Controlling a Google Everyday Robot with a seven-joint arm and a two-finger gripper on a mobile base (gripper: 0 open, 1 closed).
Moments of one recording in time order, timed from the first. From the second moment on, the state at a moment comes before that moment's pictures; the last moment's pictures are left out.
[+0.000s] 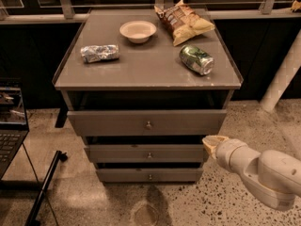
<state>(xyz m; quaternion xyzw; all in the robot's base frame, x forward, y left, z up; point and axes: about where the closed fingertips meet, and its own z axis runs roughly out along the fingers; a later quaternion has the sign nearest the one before) 0.539 -0.233 0.634 -0.22 0.85 0.03 0.48</state>
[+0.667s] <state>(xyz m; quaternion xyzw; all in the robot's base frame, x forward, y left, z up) 0.529 -0.222 0.642 -0.24 0.84 0.06 0.48</state>
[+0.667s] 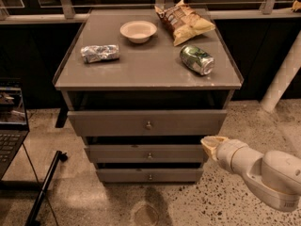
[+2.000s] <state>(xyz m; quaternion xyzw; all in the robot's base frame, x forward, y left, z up) 0.529 -0.222 0.642 -0.24 0.84 0.06 0.48</state>
